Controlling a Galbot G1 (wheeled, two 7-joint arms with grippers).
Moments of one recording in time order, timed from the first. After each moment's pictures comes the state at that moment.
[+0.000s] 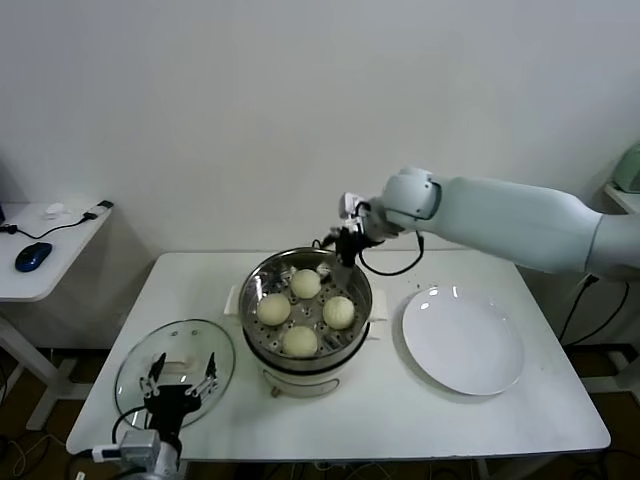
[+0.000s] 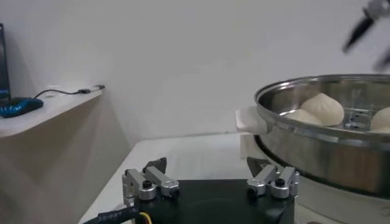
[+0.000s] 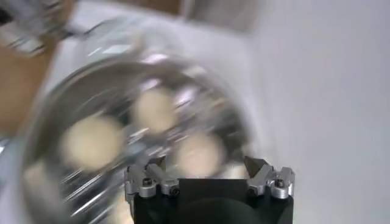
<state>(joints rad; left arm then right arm) 1.69 -1.53 -0.62 -2.19 0.02 0.27 -0.03 0.56 1.01 -1.27 1.34 0.86 -0.39 -0.59</state>
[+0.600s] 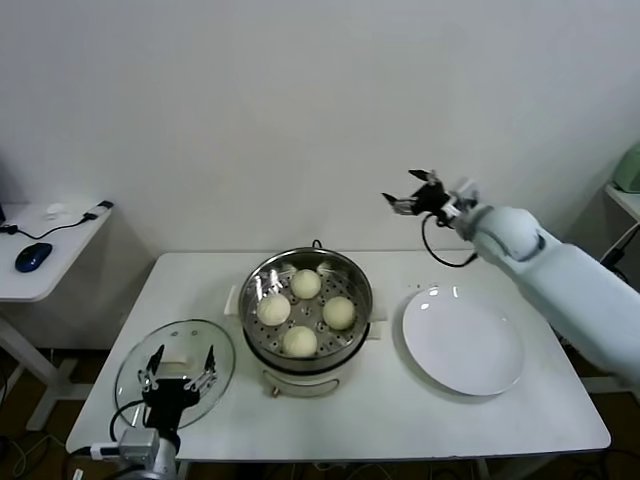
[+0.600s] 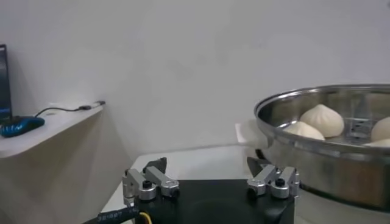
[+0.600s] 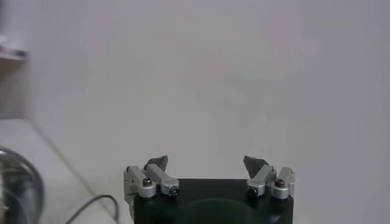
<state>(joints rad) 1.68 -1.51 -0.62 -2.18 0.04 0.22 -0.03 -0.25 0.74 -0.30 1.44 0.68 -0.22 -0.12</state>
